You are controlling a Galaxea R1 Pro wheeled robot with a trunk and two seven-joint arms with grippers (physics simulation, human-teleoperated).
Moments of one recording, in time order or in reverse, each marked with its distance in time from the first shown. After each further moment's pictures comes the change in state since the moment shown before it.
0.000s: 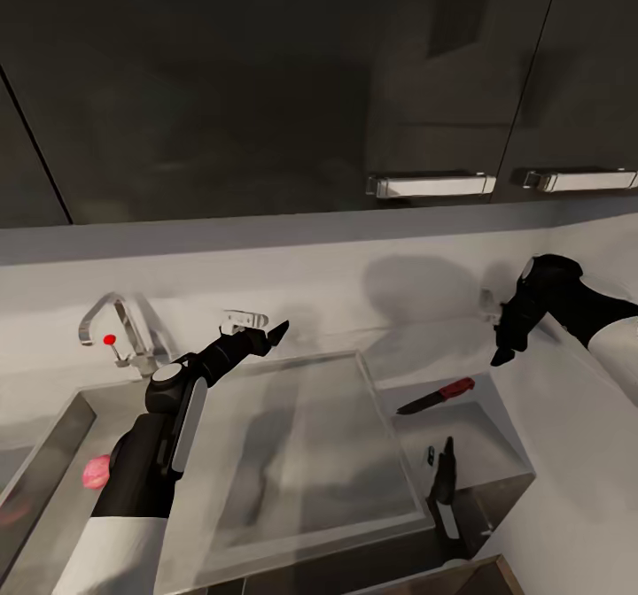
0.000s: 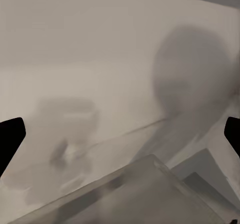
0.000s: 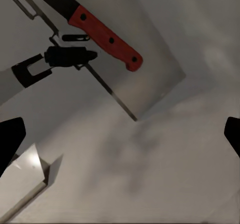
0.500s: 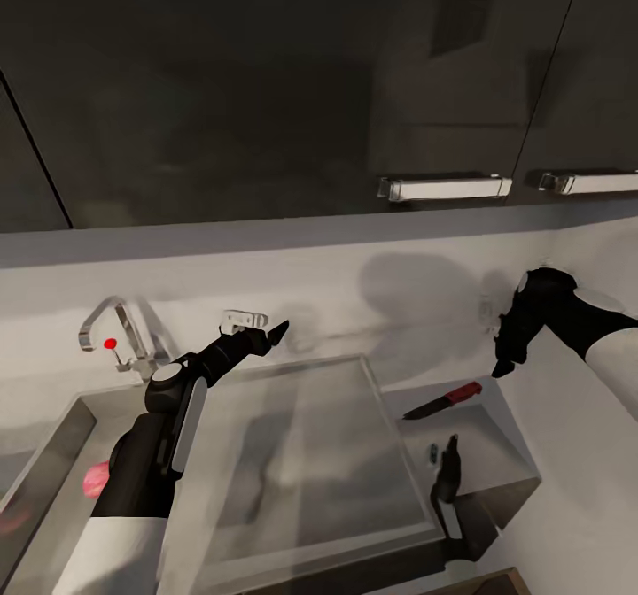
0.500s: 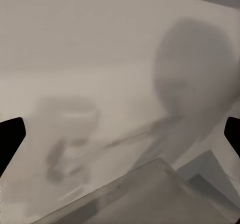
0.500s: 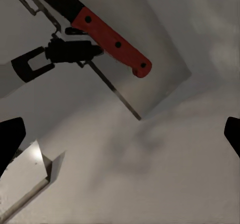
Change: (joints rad) left arm 0.000 0.000 0.000 -0.002 0.000 0.000 0.000; right arm 0.044 0.000 0.012 0.003 -0.001 0.000 -0.024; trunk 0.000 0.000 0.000
